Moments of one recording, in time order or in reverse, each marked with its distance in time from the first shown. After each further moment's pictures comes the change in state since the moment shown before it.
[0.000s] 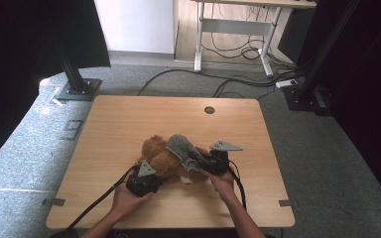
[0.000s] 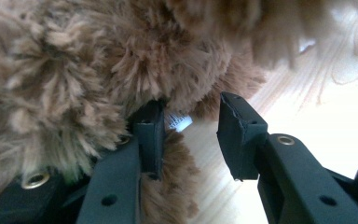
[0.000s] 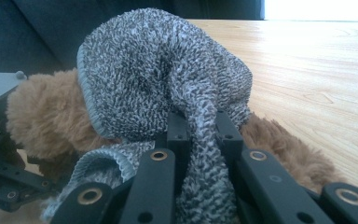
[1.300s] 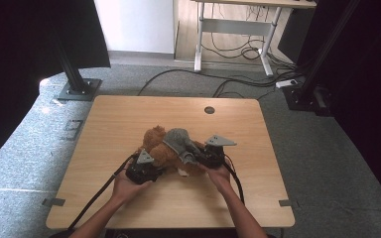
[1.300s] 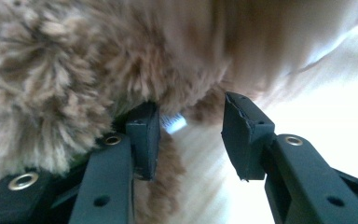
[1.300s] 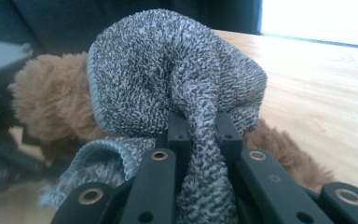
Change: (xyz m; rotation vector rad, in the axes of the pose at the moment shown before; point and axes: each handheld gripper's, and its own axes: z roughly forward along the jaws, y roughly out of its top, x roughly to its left) left arm 0.028 0.015 0.006 -0.010 -0.021 0.004; right arm -0.009 0.006 0.022 -0.019 -0.011 -0.094
